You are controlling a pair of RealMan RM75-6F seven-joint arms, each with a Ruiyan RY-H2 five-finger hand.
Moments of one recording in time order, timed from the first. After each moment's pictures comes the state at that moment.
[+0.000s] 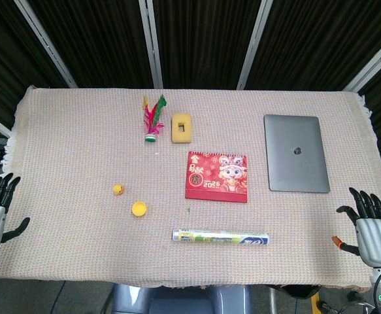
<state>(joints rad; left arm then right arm) -0.10 -1.14 -0.05 -1.62 1.49 1.49 0.14 0.06 -1.12 0.06 -1.62 -1.49 1.48 -0.10</state>
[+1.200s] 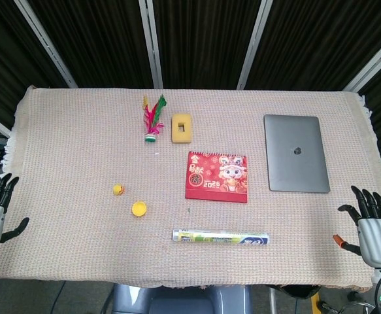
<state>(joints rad) -0.10 -1.13 -0.05 -1.64 1.46 1.47 0.15 0.06 -1.14 0.06 -1.58 -1.52 1.52 -0.09</state>
